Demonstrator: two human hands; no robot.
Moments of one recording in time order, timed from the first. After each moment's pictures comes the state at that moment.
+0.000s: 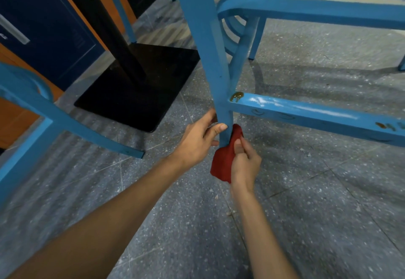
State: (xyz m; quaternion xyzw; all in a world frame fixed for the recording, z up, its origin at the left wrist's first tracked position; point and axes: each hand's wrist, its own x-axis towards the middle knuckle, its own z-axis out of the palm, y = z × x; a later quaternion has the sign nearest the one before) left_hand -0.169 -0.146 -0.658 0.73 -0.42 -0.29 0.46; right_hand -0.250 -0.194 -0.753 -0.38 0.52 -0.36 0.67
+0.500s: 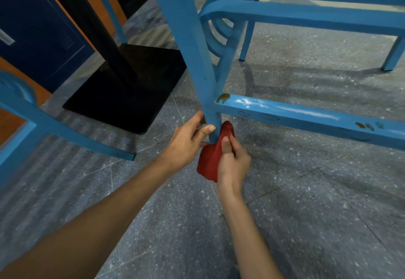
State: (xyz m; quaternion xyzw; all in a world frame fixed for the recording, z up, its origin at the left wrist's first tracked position) left_hand -0.168 -0.148 -0.665 0.72 -0.42 -0.30 0.47; right_hand -0.251 -0.188 -0.738 -0.43 0.51 -0.38 0.65
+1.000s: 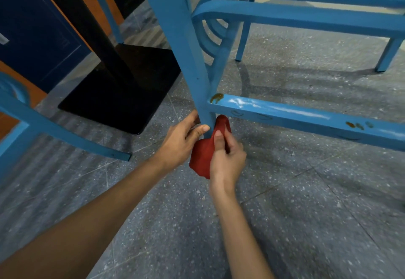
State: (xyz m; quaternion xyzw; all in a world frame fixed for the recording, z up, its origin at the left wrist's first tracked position) left_hand -0.161 -0.147 -0.670 0.74 -0.46 -0.25 0.42; right_hand -0.254 -0.186 -0.711 -0.44 0.50 -0.40 0.63
